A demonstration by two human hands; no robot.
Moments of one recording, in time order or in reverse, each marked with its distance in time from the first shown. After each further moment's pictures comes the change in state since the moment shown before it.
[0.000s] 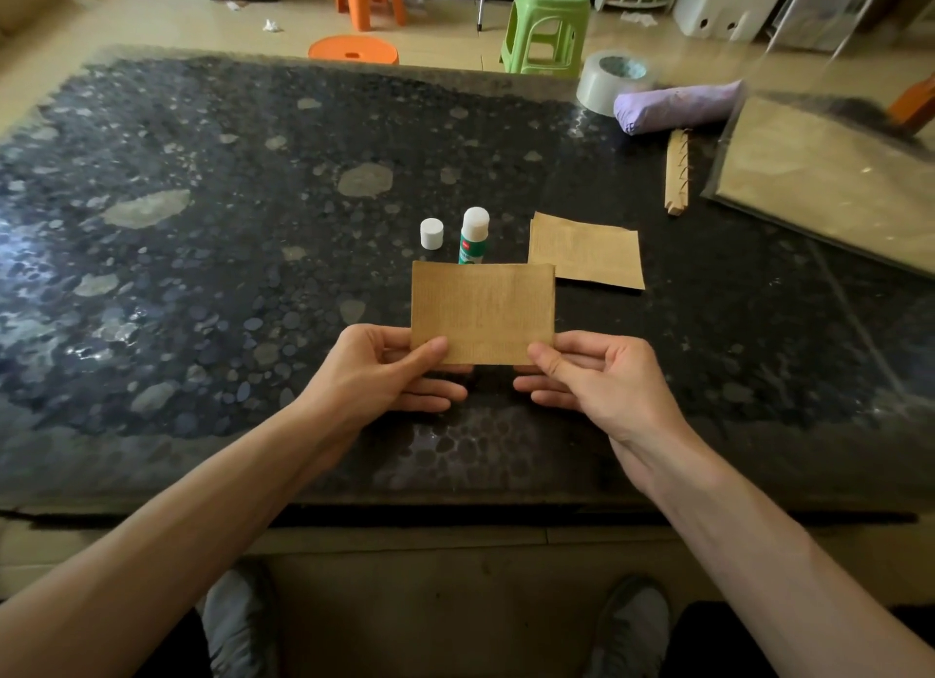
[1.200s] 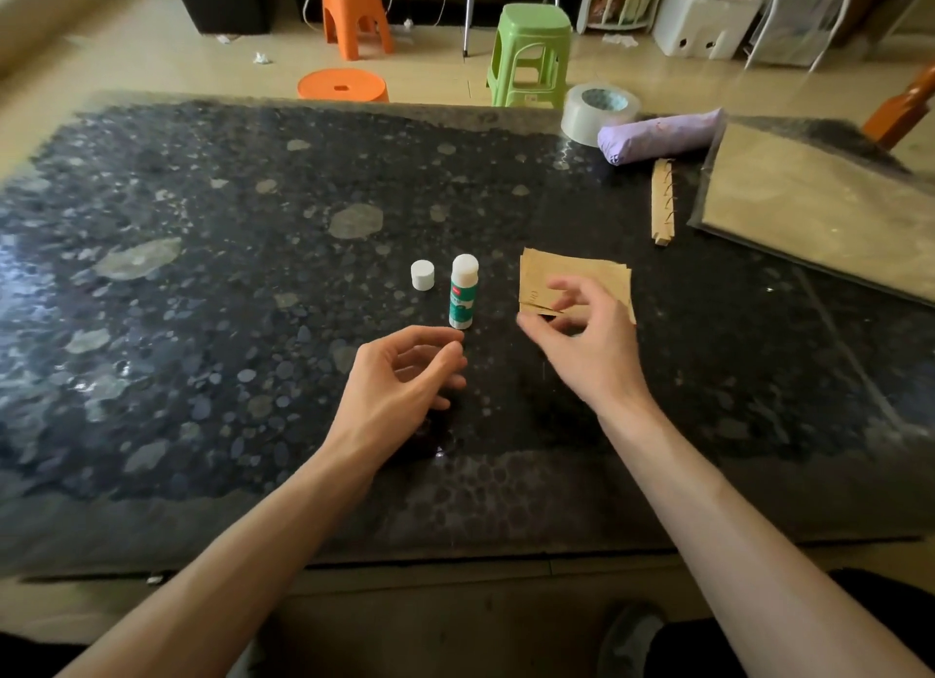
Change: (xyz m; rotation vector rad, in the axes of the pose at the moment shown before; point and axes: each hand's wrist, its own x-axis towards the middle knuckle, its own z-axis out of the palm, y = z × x) left_hand 0.034 0.003 0.015 0.139 0.155 0.266; right_hand 0.080 -0.018 0.002 -0.487 0.293 -0.329
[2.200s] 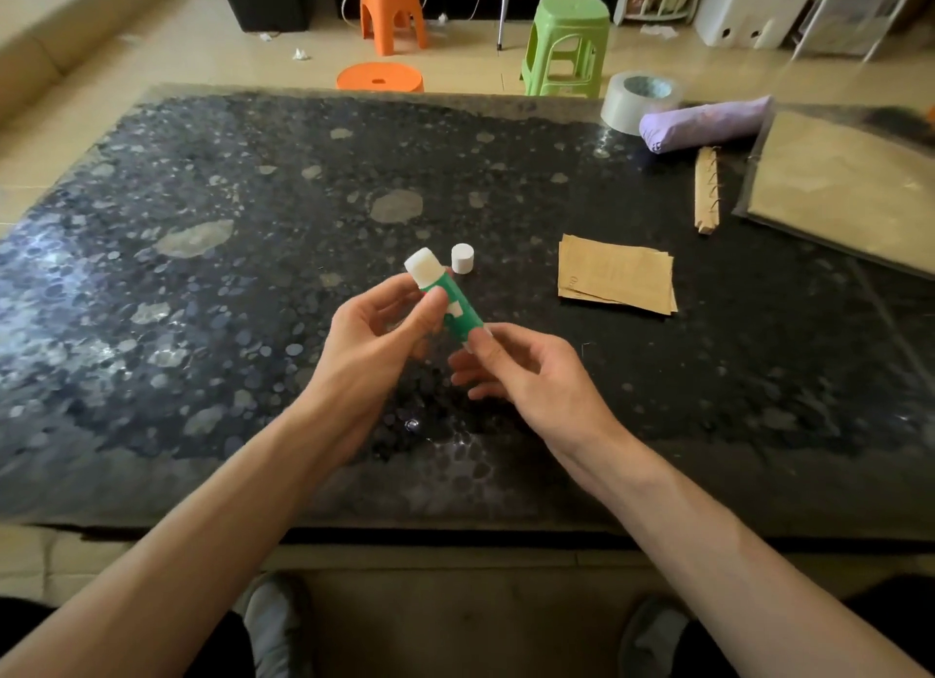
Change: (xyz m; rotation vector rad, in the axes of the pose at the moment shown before) left_hand -0.012 0.018 -0.042 -0.217 0.002 0.095; right_hand -0.073 -0.034 0.040 0.534 -0.521 0.036
